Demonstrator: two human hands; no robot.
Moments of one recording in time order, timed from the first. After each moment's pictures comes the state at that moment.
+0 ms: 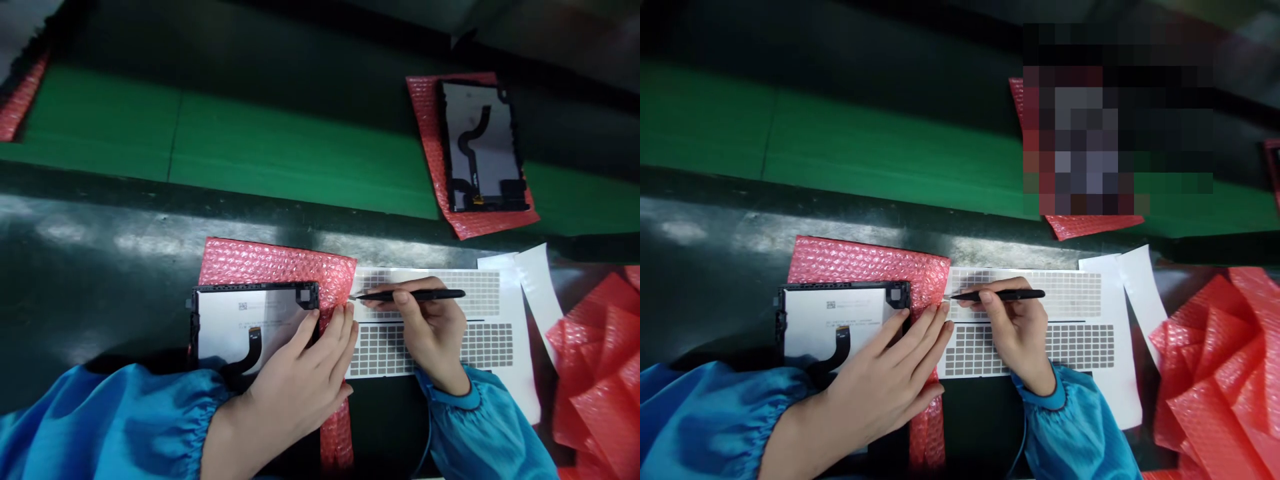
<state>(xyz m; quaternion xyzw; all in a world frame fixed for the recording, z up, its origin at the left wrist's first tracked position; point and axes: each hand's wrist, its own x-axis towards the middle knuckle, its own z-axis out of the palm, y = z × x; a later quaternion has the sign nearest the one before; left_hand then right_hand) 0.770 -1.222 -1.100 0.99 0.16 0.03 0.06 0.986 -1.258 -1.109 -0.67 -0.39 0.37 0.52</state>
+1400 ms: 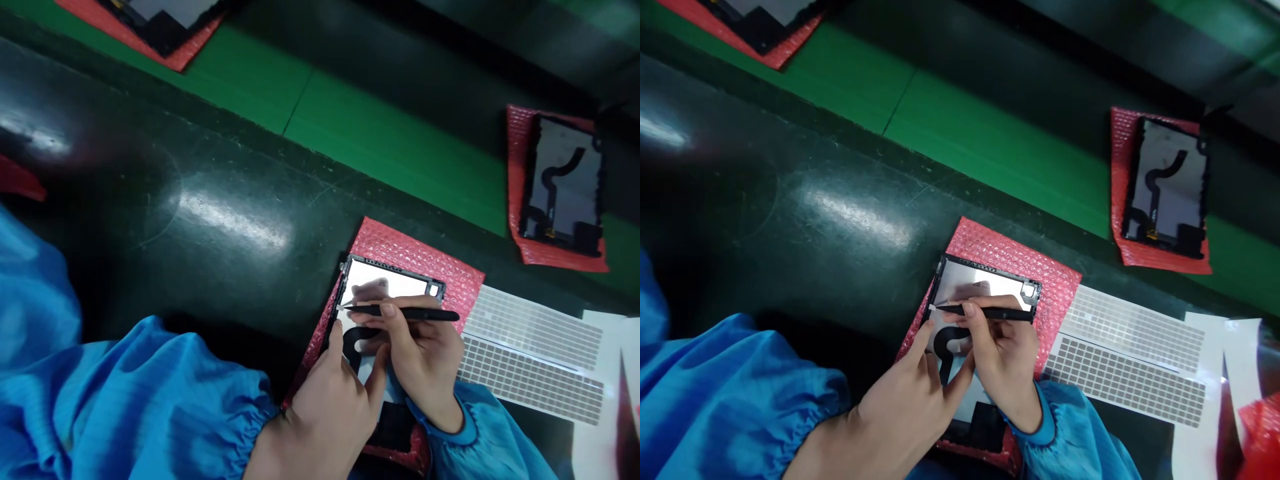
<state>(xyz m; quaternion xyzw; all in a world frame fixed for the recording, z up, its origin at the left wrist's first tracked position) 0.743 -1.265 -1.114 0.97 0.25 0.01 0.08 0.891 -1.248 -1.111 -0.68 -0.38 0.42 0.46</state>
